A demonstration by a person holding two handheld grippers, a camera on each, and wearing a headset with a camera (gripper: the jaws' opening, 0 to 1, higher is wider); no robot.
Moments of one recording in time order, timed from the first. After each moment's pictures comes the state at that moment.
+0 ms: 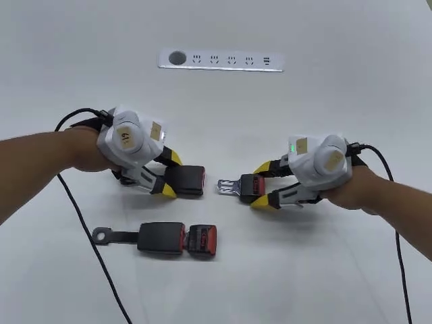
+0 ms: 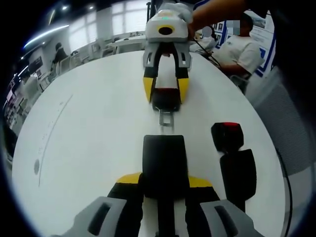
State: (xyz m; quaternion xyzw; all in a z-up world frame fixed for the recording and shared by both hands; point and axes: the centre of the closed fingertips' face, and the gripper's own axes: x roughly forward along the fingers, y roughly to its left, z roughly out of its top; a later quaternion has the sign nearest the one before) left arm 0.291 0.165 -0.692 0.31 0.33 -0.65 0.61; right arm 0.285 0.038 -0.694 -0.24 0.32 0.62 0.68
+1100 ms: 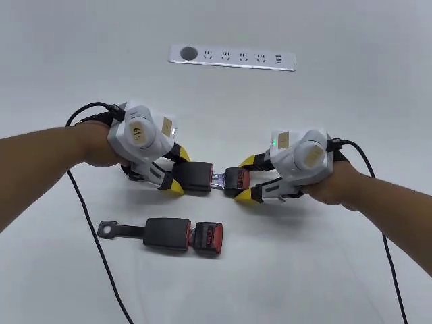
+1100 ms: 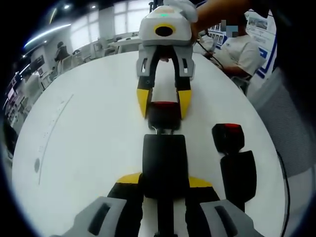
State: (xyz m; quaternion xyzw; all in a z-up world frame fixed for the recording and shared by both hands) left arm 0.293 0.166 -0.691 0.31 0.33 -0.65 0.62; right arm 0.288 0.080 -0.693 -0.25 0.31 0.63 0.67
